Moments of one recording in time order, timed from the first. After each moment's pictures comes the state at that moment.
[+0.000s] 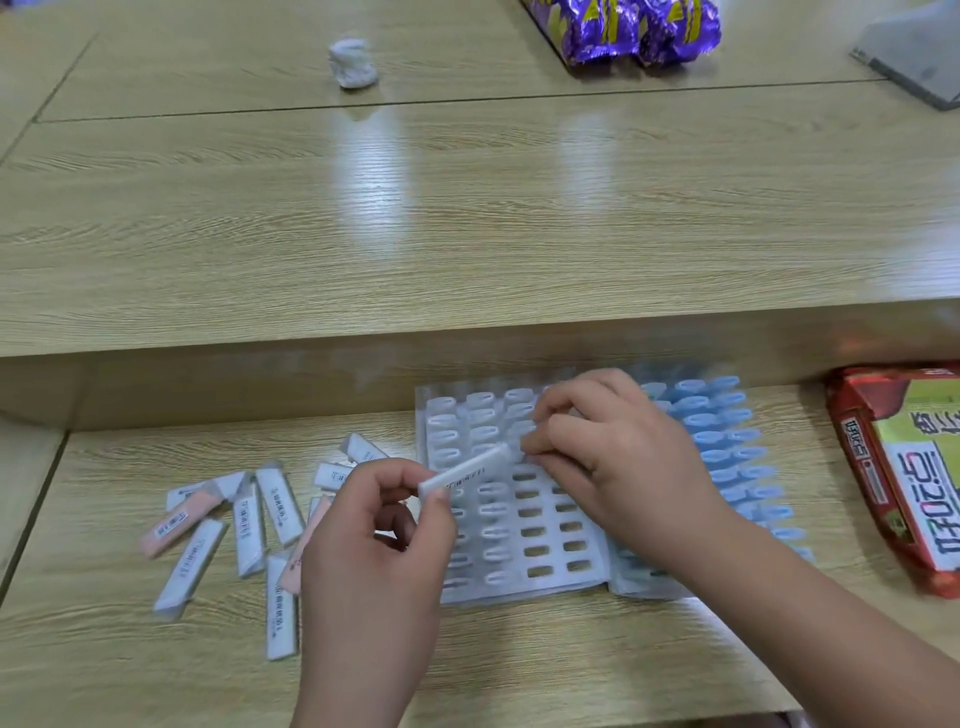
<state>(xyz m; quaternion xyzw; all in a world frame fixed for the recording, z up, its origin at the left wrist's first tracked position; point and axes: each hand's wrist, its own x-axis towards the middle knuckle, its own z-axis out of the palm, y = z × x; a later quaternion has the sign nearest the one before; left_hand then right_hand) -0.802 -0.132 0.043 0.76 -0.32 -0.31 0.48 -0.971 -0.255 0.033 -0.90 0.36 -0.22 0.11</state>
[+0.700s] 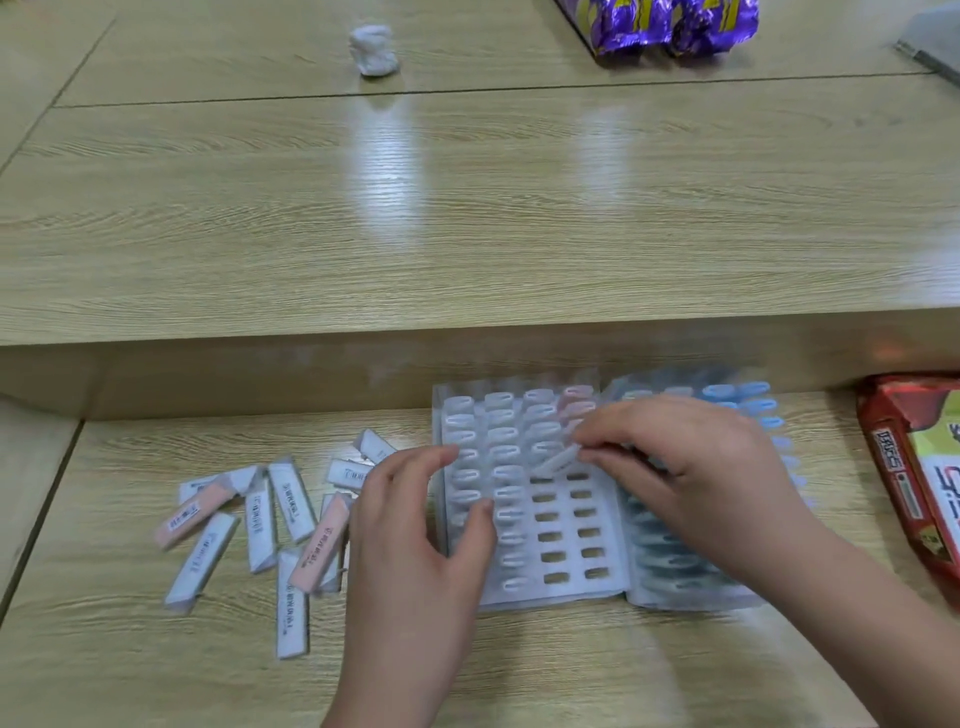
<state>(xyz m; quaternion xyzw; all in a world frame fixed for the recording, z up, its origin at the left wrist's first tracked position) -0.800 -0.137 0.022 0.77 -0.44 -0.26 0.37 -0.990 -0.260 0.042 -0.89 0.35 -0.26 0.15</state>
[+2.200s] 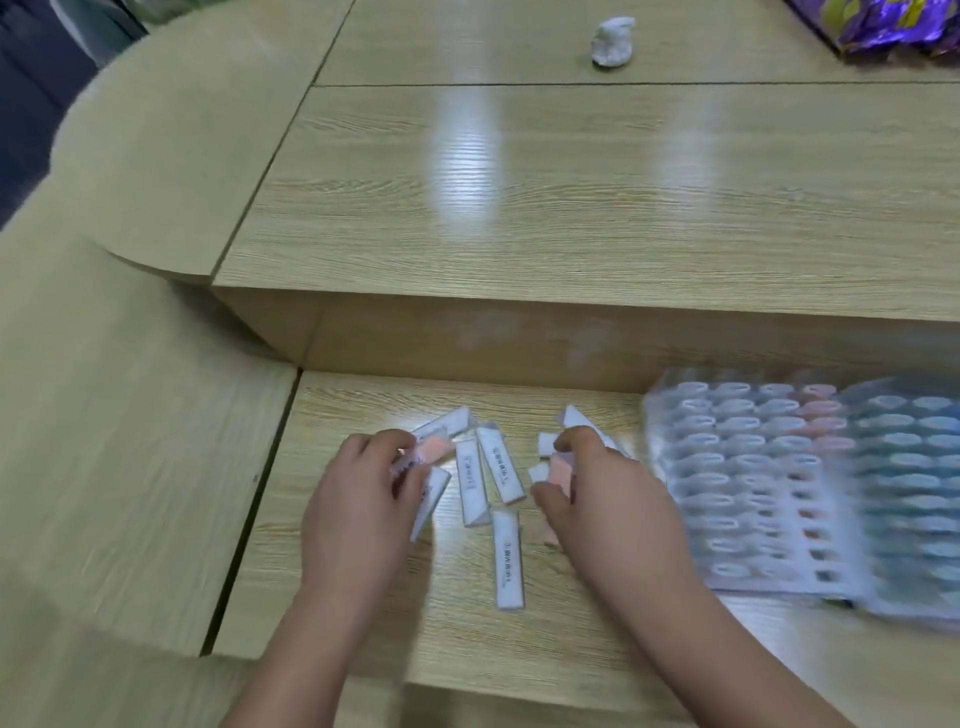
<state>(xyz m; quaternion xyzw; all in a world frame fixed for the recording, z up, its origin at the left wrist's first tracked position) -0.591 -0.077 -0.015 0.86 -0.45 -0.13 0.20 -0.783 -0.161 0.008 -0.79 0.56 -0.03 0.23</state>
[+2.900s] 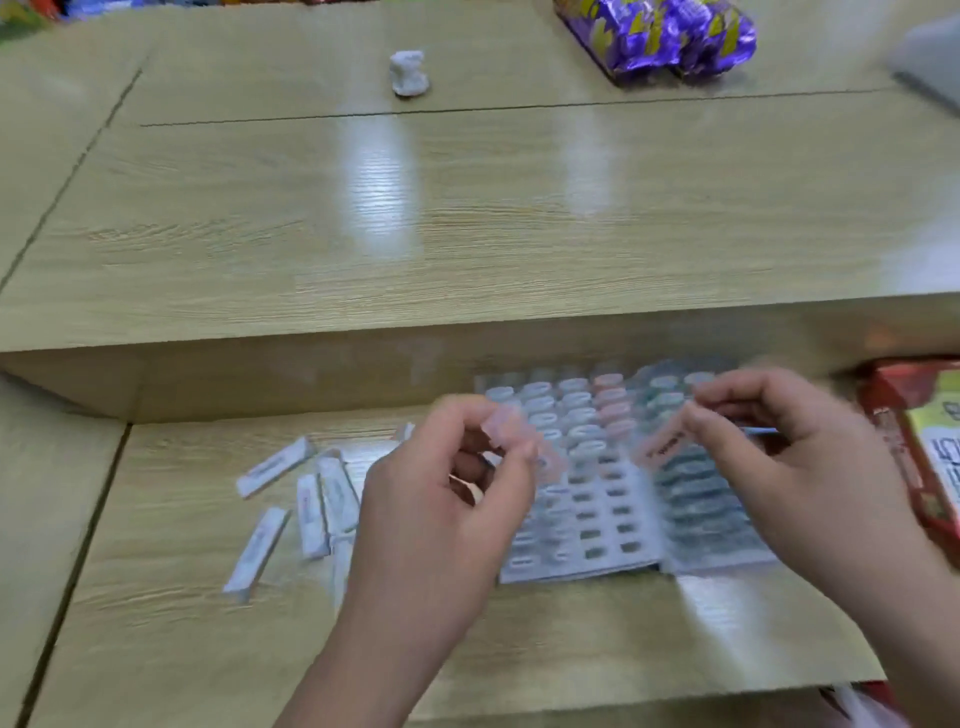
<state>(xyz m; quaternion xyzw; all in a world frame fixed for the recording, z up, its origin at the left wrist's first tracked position) -0.770 -0.138 0.082 0.64 -0.50 -0.34 0.47 -0.991 -0.217 0.076 -0.69 0.59 -0.32 0.27</state>
